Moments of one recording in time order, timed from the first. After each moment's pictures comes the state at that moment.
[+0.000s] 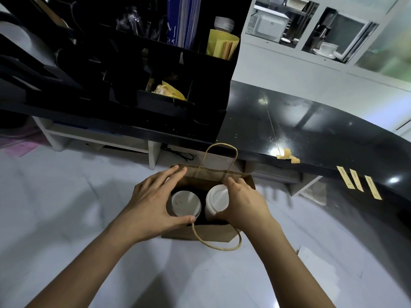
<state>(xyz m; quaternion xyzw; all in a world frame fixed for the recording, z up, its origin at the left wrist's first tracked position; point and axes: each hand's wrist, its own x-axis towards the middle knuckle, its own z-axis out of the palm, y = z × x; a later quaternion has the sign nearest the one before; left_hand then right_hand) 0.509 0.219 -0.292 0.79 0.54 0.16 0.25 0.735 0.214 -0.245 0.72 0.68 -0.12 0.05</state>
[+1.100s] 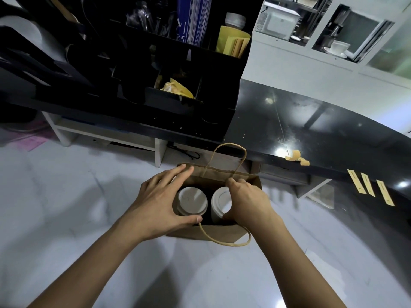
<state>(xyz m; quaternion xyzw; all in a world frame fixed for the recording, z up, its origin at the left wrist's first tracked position) 0.507 0.220 -0.293 0.79 0.53 0.17 0.26 0.733 0.231 -0.254 0.69 0.71 -0.08 0.13</state>
